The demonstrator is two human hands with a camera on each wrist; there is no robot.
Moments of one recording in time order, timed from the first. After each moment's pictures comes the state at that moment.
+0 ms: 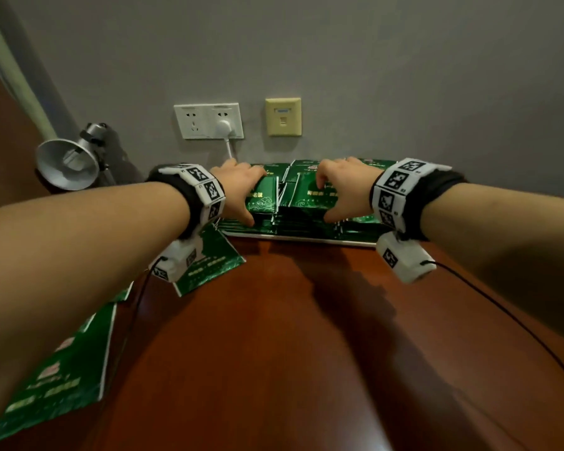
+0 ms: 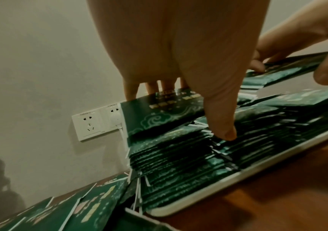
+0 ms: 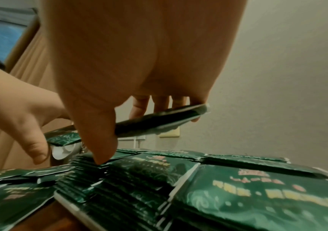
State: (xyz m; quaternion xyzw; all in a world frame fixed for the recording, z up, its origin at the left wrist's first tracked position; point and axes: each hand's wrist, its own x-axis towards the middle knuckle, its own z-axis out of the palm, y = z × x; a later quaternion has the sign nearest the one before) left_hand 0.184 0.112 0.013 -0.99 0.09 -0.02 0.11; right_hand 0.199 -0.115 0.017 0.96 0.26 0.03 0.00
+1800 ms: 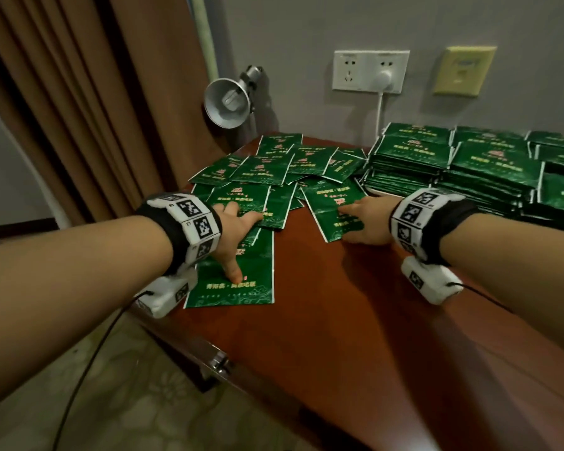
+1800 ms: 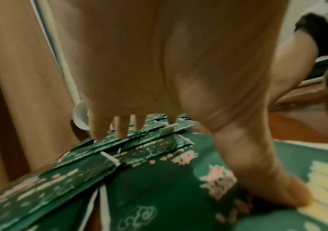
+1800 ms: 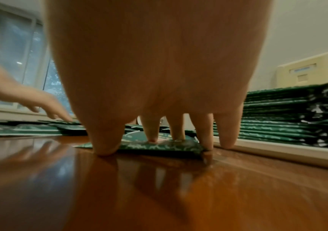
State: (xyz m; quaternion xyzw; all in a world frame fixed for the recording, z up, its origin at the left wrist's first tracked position) left_hand -0.013 0.285 -0.048 -0.94 -0.15 0.28 0.15; right_hand 0.141 0.081 -0.072 0.91 0.38 -0.10 0.16
